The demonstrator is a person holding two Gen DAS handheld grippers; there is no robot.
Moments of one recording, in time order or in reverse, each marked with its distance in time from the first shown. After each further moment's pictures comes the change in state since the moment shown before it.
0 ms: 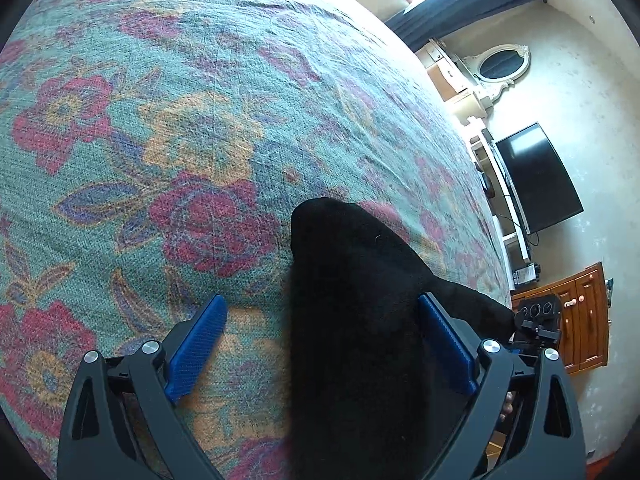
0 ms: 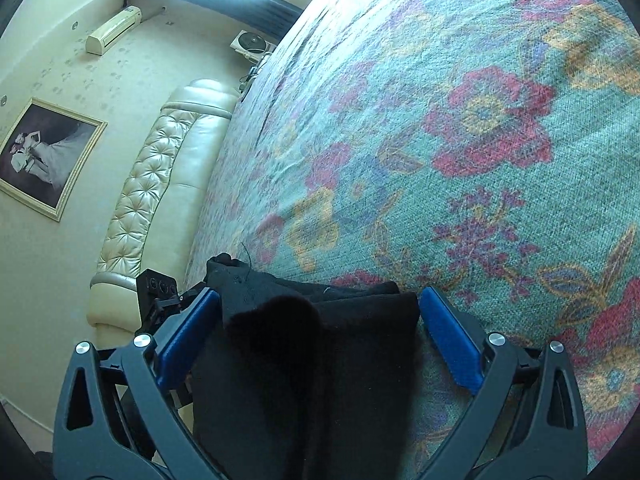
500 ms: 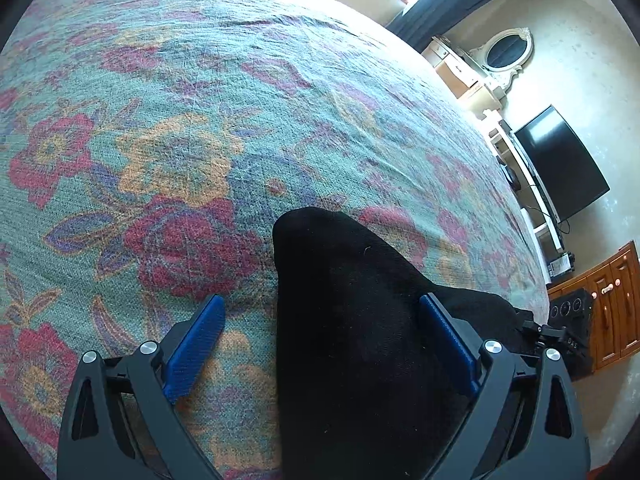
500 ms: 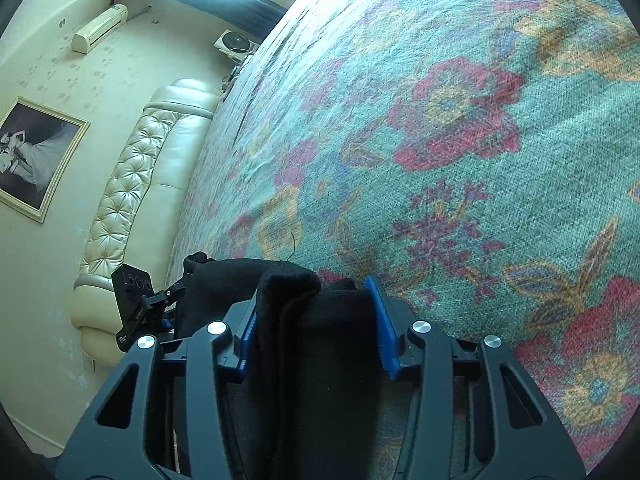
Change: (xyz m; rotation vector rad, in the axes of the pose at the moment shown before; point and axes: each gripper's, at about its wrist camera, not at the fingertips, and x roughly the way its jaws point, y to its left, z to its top) left arm 0.017 -0.023 -0.005 0.098 -0.062 0.138; right arm 0.001 -0.016 -0.004 0.008 -0.007 -0.068
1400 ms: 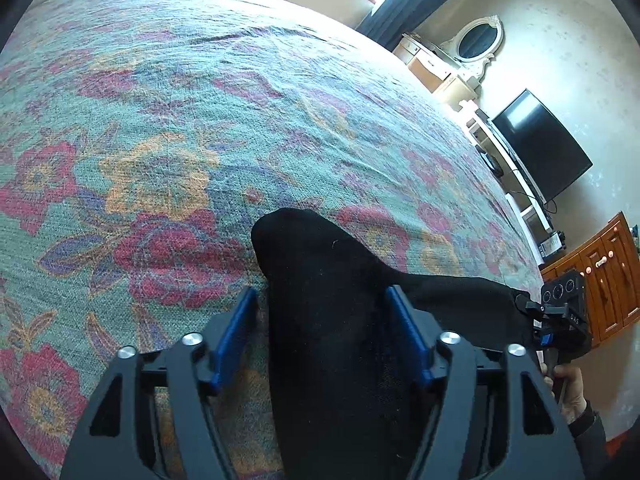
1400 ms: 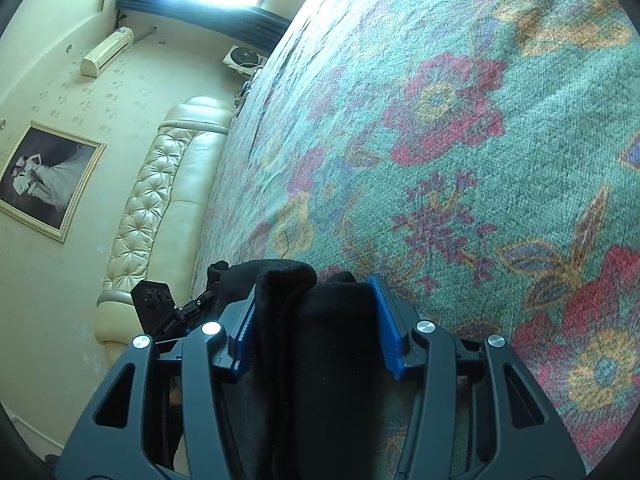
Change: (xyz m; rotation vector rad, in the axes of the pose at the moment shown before) left arm -0.007 -0.004 -0.005 0.081 -0.016 -0.075; right arm -0.007 -0.017 -0.002 0.069 -0.029 0.107
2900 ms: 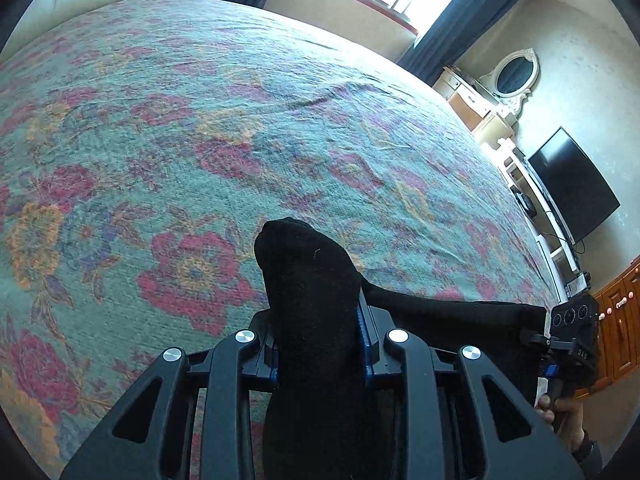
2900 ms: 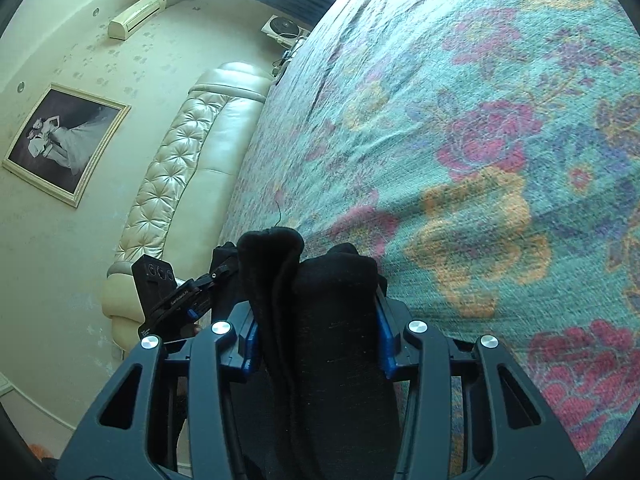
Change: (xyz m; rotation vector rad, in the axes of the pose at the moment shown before) left arm -0.061 0.078 0.062 -0.061 -0.105 0.148; right arm 0.124 0.098 0.002 -0.113 0.082 0.065
